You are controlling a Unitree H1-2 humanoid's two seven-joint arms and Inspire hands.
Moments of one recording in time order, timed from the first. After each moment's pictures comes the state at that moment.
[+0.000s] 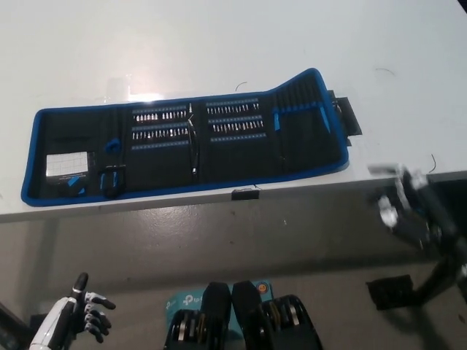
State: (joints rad) left_arm 0.07 0.29 0.05 0.03 -0.07 0.18 -0.18; right_arm -0.29 -0.35 0.14 -0.21 -0.14 0.30 0.13
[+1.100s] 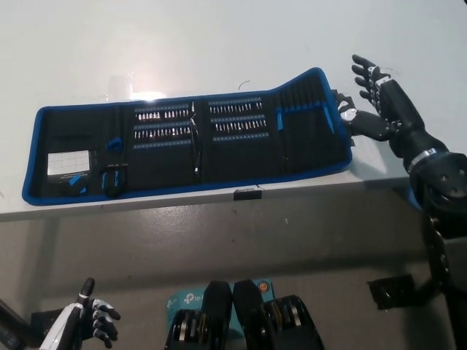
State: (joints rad) left_arm 0.08 0.26 0.05 0.03 -0.08 0.18 -0.18; right_arm -0.66 -0.16 0.00 0.15 -0.12 0.45 0.13
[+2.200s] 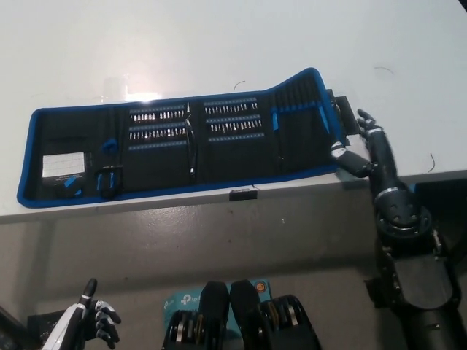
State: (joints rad) left_arm 0.08 0.26 0.05 0.03 -0.08 0.18 -0.20; right_arm -0.61 -0.02 -0.01 0.40 -0.18 0.38 -0.11
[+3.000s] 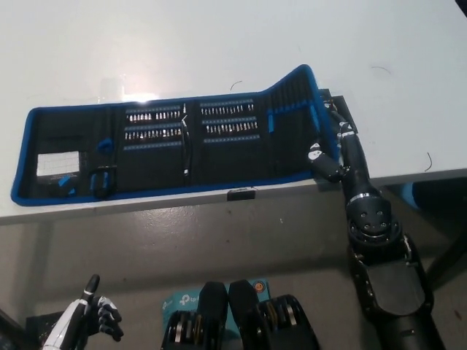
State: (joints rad) left_arm 0.06 0.26 0.05 0.04 -0.08 0.18 -0.21; right_arm -0.60 0.05 -0.01 0.43 -0.18 0.27 -0.15
